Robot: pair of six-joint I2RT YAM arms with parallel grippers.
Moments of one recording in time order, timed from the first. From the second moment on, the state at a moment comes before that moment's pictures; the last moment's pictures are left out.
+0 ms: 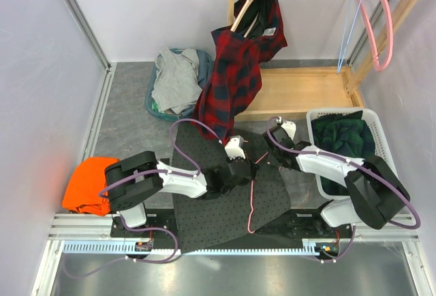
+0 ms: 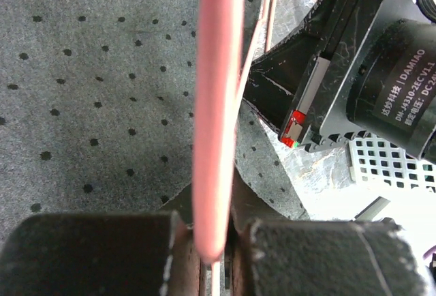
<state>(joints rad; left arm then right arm) -1.23 1.73 0.76 0.44 -0.51 -1.01 0.61 1.41 0.65 -0.29 0.34 0.73</state>
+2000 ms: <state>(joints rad) -1.24 1.48 0.65 0.03 -0.85 -1.08 0.61 1.19 0.60 -0.56 0.55 0.84</state>
